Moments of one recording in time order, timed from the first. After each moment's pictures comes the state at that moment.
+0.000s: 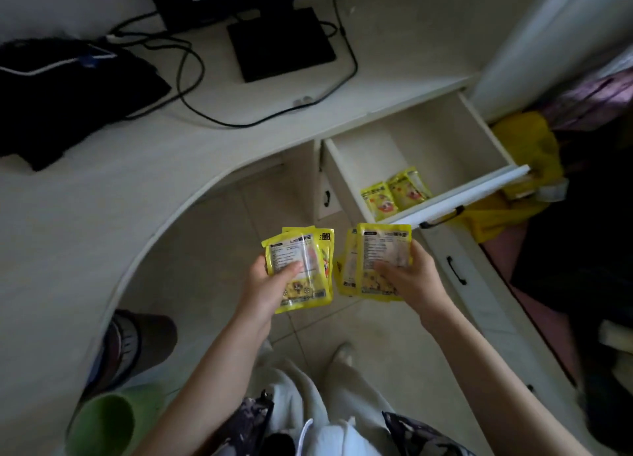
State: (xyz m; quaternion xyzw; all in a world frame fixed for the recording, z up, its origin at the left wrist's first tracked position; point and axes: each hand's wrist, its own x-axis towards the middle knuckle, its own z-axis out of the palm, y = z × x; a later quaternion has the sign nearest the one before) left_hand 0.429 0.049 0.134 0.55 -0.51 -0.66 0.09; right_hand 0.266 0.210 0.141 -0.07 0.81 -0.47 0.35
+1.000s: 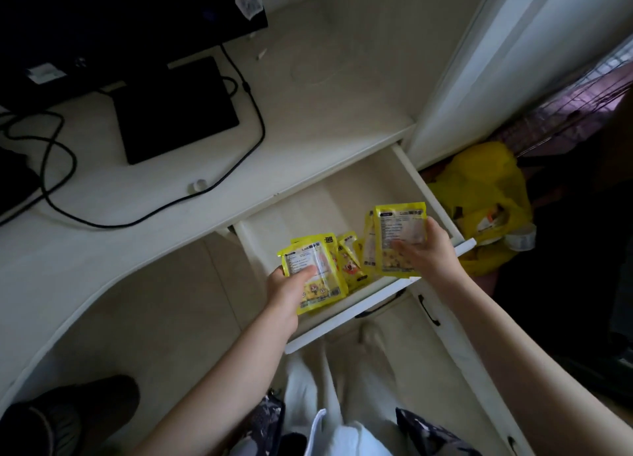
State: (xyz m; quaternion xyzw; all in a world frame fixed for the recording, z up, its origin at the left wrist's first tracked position) left_hand 0.106 0.053 0.080 0.64 -0.41 -0.65 0.04; right_hand -0.063 0.199 0.123 -0.07 0.84 -0.43 0.32
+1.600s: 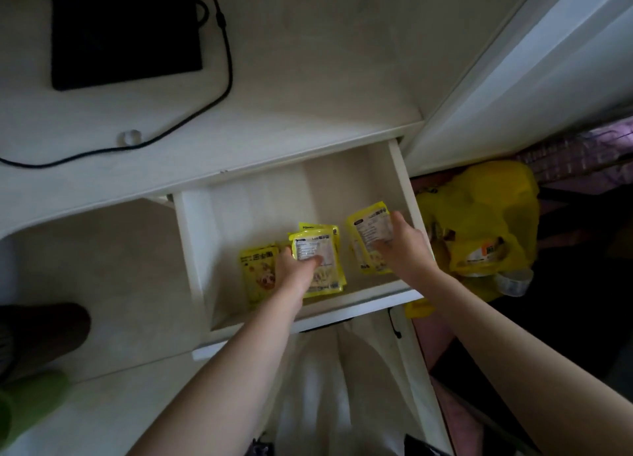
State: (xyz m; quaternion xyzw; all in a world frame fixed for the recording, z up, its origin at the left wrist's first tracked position) left_hand -0.013 0.104 0.003 0.70 -0.44 -0.56 -0.01; right_hand -0.173 0.187 0.042 -0.29 0.87 -0.13 0.37
